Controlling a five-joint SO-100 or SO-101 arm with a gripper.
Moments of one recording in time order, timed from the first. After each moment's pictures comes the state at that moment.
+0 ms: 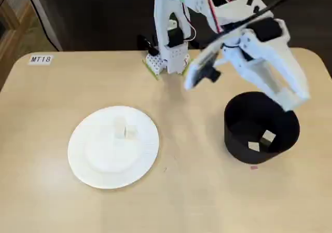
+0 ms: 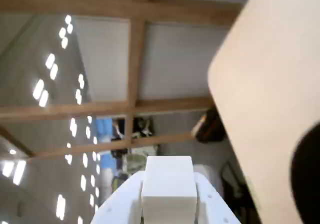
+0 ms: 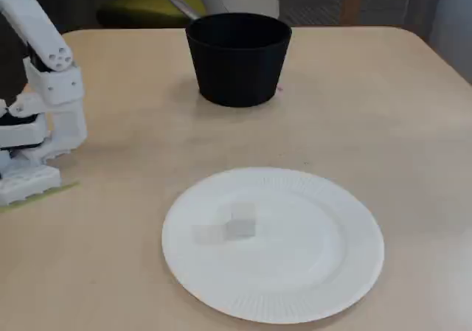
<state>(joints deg) -34.4 114.3 103.7 26.0 -6.5</state>
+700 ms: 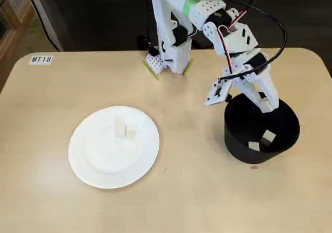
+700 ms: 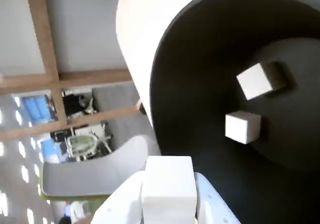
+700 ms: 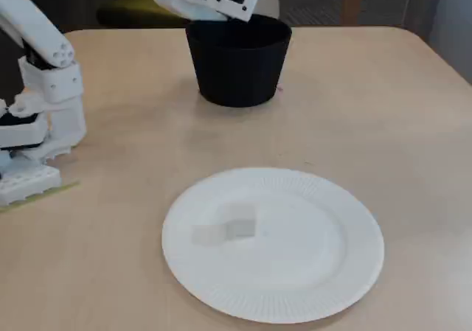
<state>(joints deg) -41.7 120.7 130.9 20.4 -6.5</state>
